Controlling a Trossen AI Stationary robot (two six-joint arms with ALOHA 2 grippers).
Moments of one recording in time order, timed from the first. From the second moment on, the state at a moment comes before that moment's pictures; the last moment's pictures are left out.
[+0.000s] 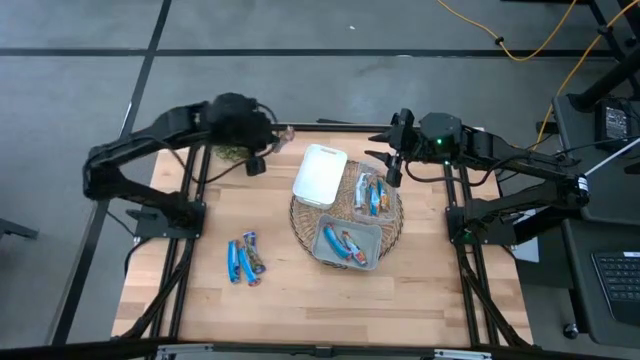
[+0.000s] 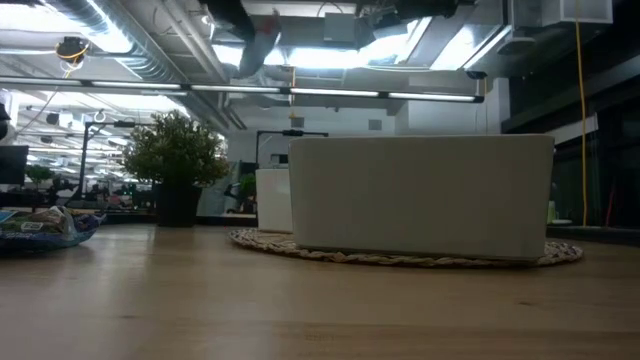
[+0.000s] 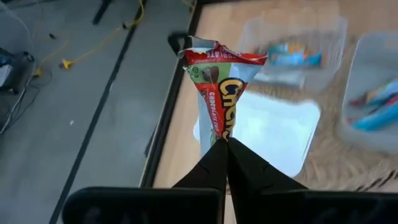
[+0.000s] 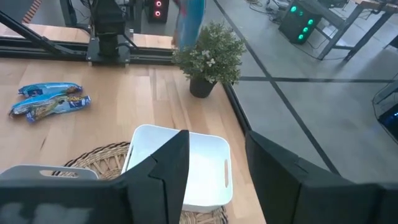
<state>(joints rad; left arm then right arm) 0.34 1.23 1.47 -0.93 -0.11 0.28 -0.20 1.14 1.24 -0.51 0.13 -0.18</state>
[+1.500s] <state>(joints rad) -0.07 1.64 1.68 -0.60 0.07 0.14 -0.21 1.14 1.24 -0.78 0.09 -0.11</state>
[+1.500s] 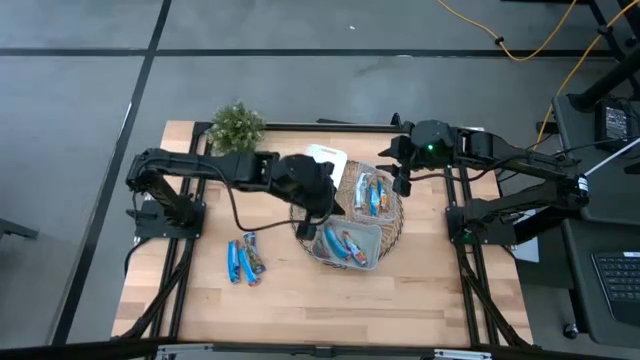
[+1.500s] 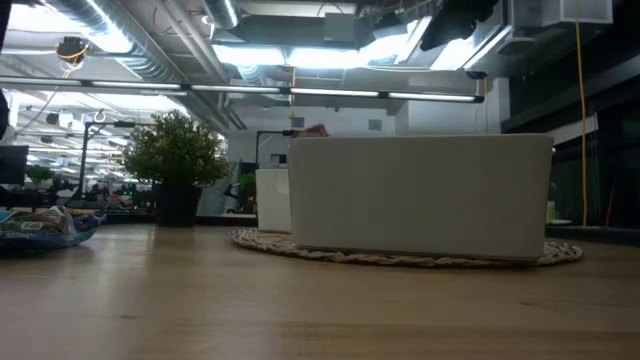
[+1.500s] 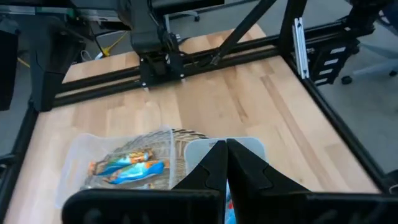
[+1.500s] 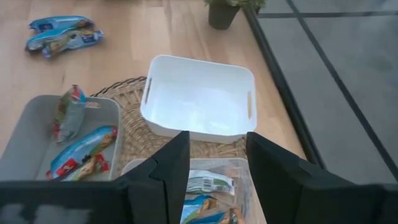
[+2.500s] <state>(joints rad) -0.33 1.48 1.69 -1.51 -0.11 -0.43 -0.20 1.14 1.24 -0.73 0.02 -0.15</state>
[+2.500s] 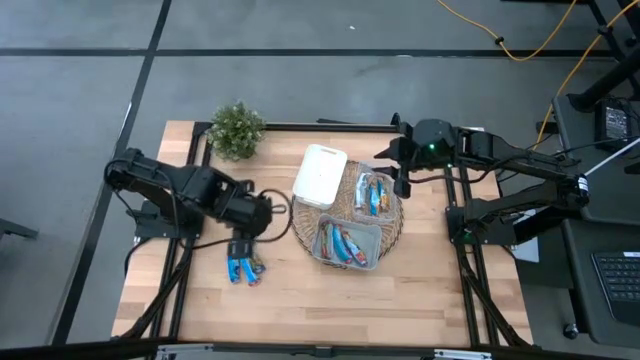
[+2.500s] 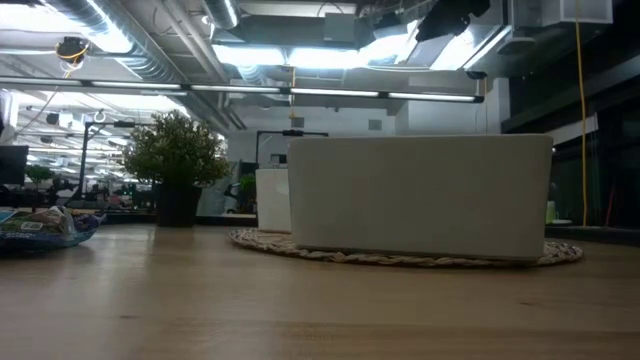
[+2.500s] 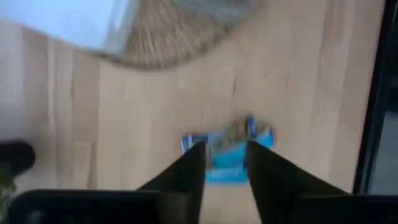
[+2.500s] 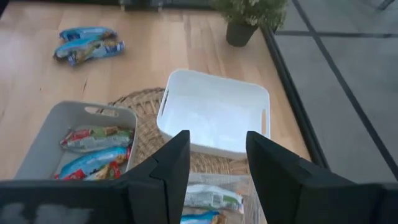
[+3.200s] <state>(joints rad) -0.43 1.48 1.28 -1.17 -0.10 0.15 -0.20 1.14 1.24 -0.66 0.02 -0.08</state>
